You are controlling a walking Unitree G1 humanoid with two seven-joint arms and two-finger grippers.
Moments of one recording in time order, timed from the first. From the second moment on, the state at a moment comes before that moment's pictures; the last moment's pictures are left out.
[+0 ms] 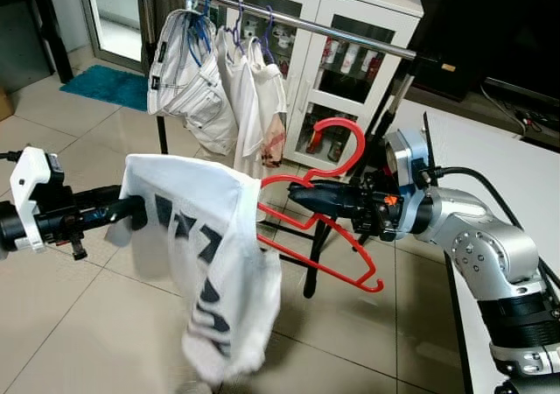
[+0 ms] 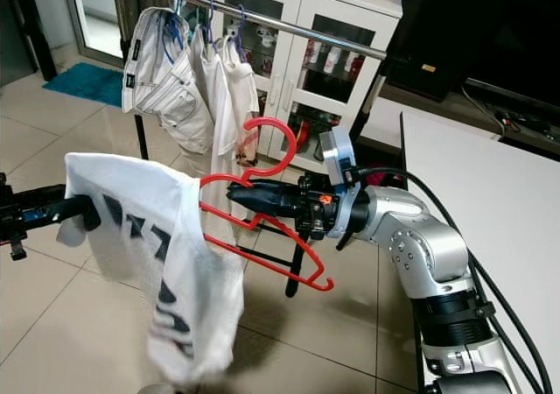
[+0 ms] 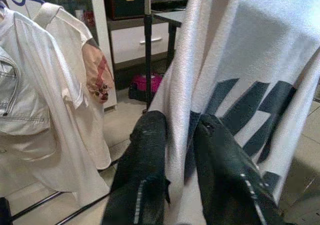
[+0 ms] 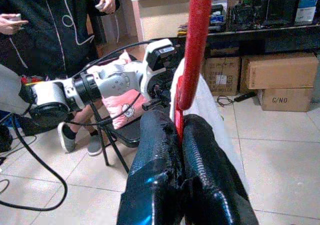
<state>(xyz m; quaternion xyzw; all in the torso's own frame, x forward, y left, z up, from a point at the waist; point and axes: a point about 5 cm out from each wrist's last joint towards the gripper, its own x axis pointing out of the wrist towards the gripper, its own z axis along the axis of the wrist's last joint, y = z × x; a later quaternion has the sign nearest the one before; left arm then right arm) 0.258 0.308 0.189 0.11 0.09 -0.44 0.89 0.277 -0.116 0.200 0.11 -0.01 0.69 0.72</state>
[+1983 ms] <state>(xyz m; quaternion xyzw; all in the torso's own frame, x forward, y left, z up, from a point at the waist) 0.248 0.357 0.240 0.12 -0.01 -0.29 0.95 0.280 -0.122 0.200 0.13 -0.02 0.66 0.74</state>
